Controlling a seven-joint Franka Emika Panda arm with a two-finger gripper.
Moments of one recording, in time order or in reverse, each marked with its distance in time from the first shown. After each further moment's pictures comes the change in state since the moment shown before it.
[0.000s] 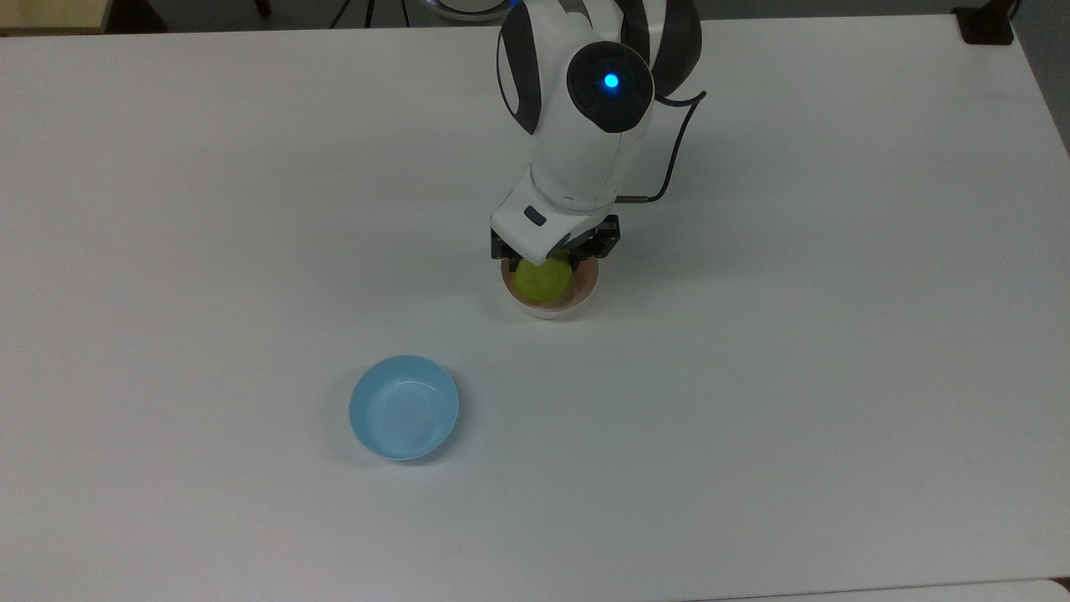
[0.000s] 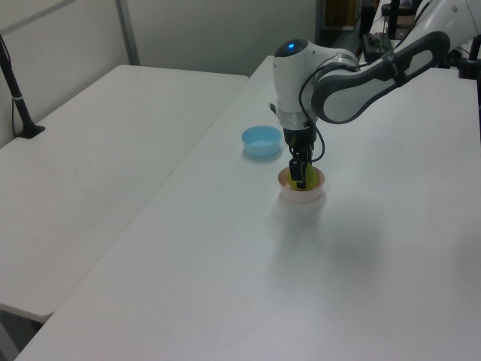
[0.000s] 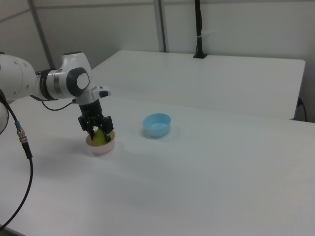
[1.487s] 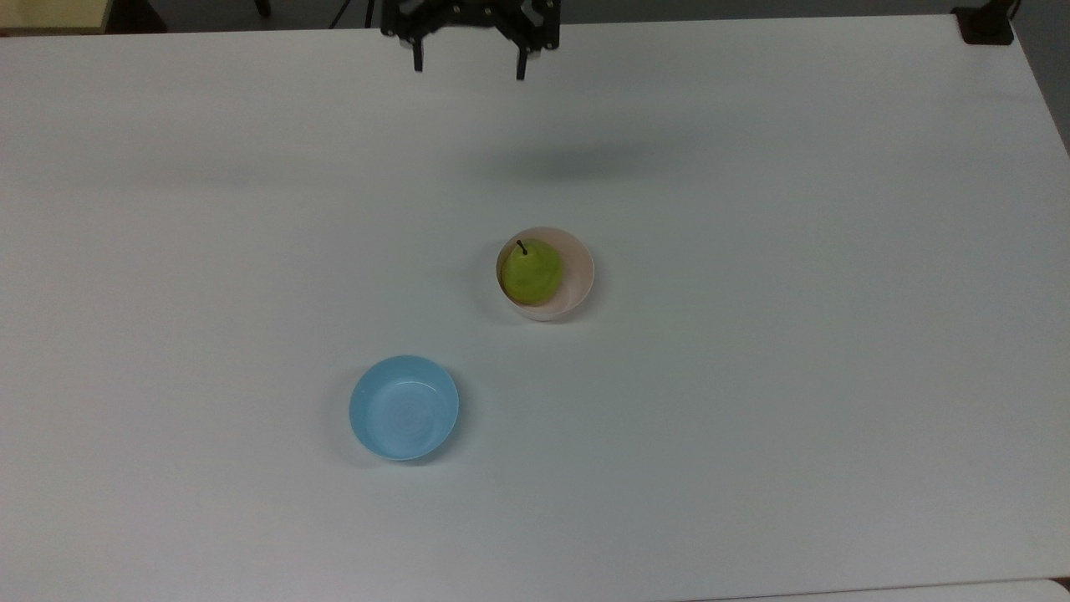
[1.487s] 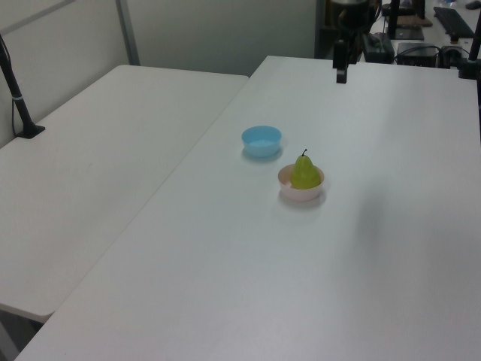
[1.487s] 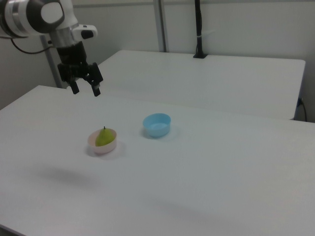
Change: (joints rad) arm -0.100 -0.425 -0.018 0.040 0.070 -0.384 -0.091
